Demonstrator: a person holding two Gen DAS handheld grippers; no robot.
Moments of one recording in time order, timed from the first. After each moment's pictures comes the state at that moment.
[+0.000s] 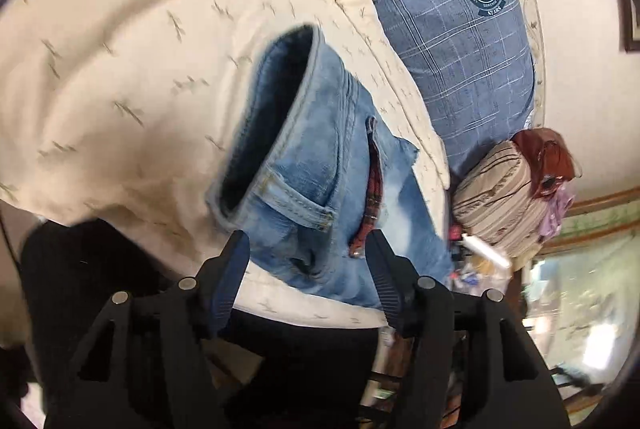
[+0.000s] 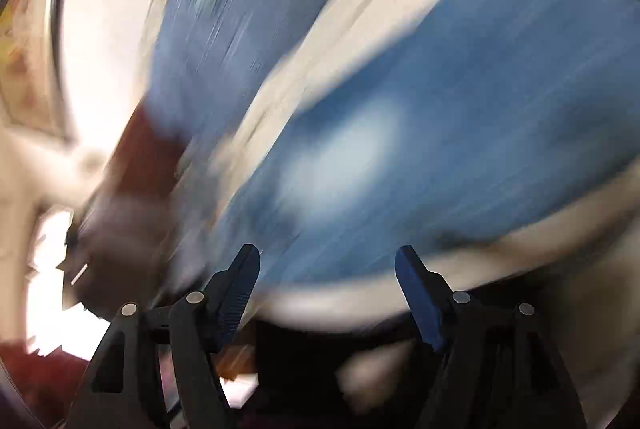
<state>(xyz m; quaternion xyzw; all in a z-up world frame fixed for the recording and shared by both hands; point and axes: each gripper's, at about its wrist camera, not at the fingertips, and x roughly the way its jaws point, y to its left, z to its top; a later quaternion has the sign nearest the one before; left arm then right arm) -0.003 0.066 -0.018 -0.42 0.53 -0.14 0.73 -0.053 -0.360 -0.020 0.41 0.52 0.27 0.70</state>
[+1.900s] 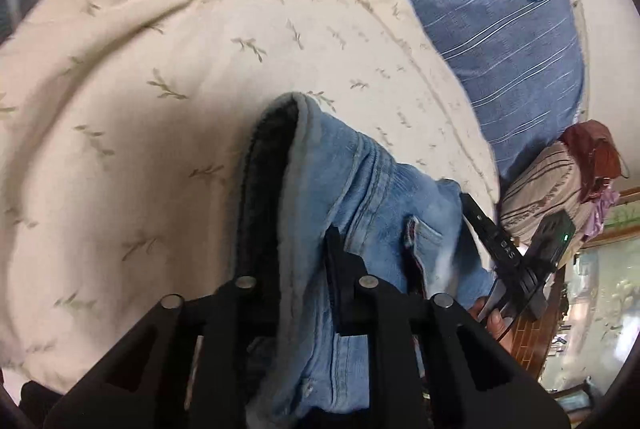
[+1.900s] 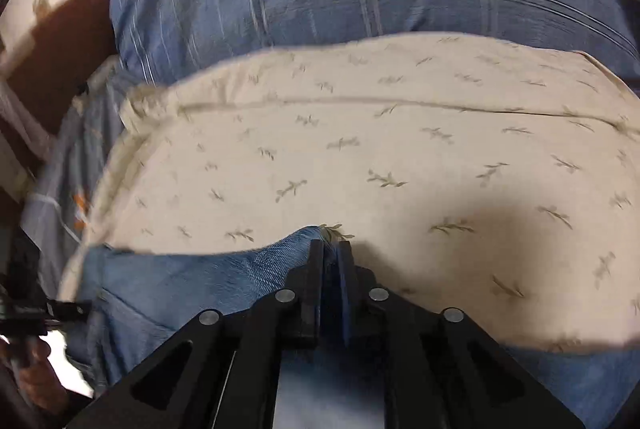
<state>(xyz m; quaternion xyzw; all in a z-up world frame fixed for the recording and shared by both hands) 0.094 0.061 -0.034 -0.33 0.57 -0.11 0.74 0.123 -0.338 0.012 0.13 0.45 0.14 0.87</state>
